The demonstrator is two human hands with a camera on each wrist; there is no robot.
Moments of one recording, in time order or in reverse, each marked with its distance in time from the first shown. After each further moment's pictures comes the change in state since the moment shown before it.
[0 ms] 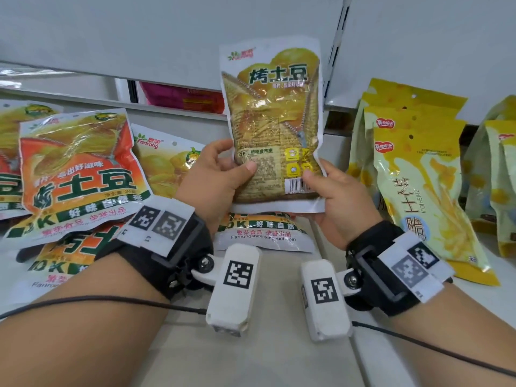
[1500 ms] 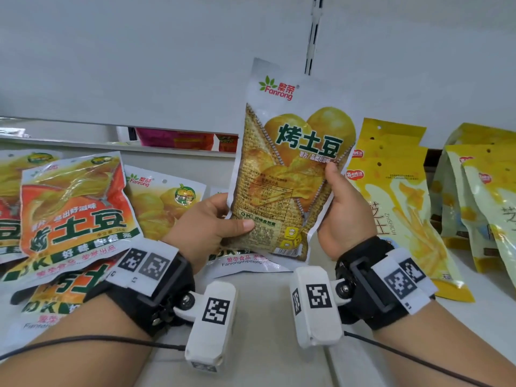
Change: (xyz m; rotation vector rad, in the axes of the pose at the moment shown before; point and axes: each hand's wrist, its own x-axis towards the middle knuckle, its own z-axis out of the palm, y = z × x) left_hand -0.009 0.002 -0.001 0.039 -0.330 -0.069; right_hand -0.001 -0.032 -0.009 0.276 0.223 -0.100
